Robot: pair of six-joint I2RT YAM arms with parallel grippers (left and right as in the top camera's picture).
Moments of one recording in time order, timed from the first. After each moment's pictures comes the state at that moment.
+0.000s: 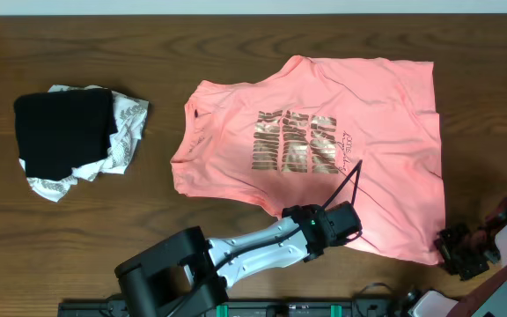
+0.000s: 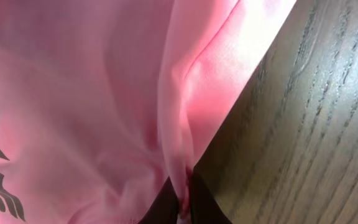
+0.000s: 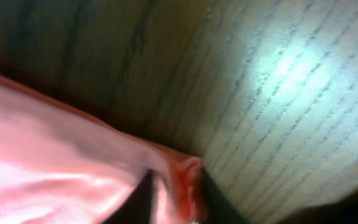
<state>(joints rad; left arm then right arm) -1.17 1.83 1.08 -0.65 -0.24 0.37 -0.77 1.41 0.59 -0.87 -0.08 0.44</state>
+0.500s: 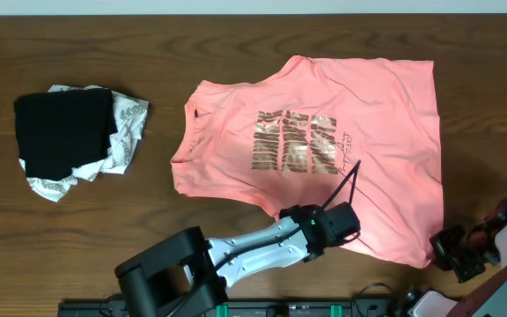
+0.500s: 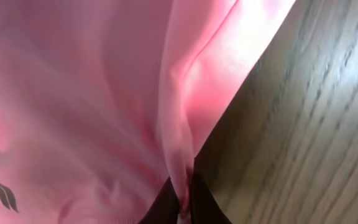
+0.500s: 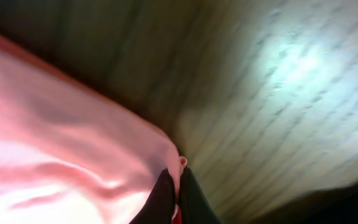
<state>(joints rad) -1.17 1.83 1.08 -0.69 -0.24 0.35 -0.77 1.40 0.59 -0.93 -0.14 0.39</state>
